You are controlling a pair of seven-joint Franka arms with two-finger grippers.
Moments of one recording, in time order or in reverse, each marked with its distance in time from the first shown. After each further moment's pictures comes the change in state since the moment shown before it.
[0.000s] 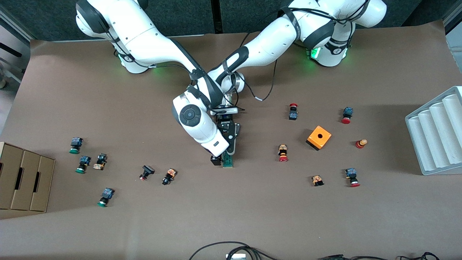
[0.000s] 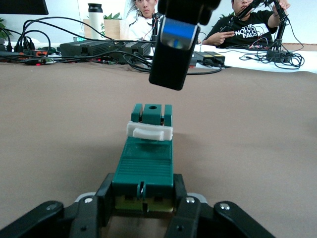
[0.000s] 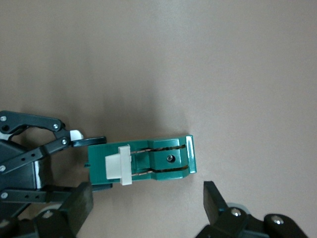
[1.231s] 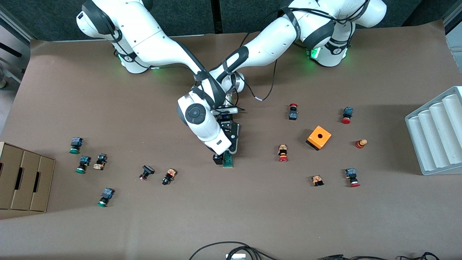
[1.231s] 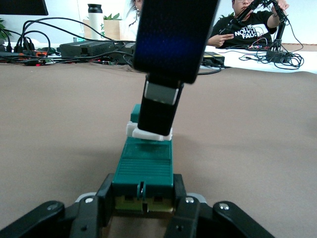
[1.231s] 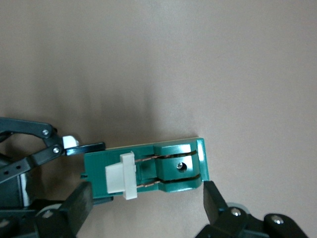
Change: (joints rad) left arm 0.000 0.000 0.000 0.000 0.002 -0.001 0.000; right arm 0.048 0.034 -0.028 -0.027 0.000 0.074 0.028
